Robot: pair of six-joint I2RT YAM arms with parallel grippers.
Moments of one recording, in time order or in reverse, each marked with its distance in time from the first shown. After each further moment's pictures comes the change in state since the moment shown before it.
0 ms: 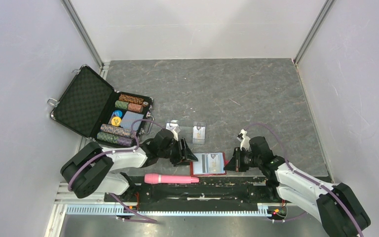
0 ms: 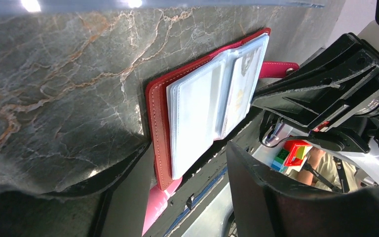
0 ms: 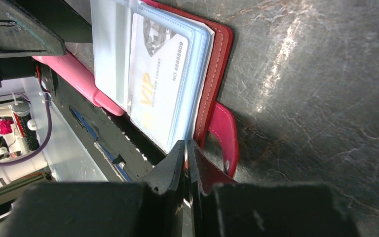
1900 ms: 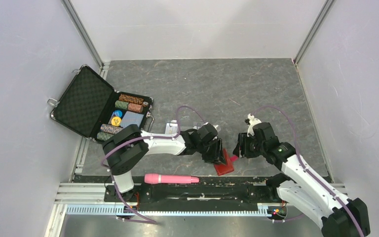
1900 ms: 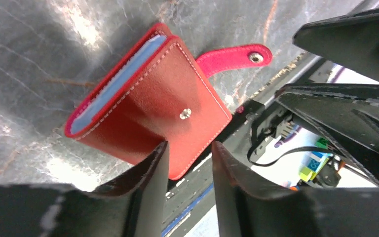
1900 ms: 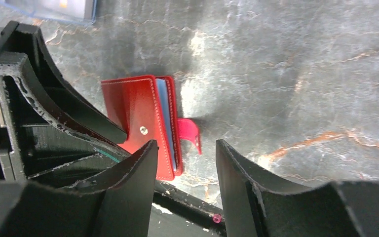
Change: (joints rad) left arm -0.294 0.415 0.569 -0.241 -0.101 0.079; right arm -0.040 -0.089 0.345 -0.495 0.365 -0.209
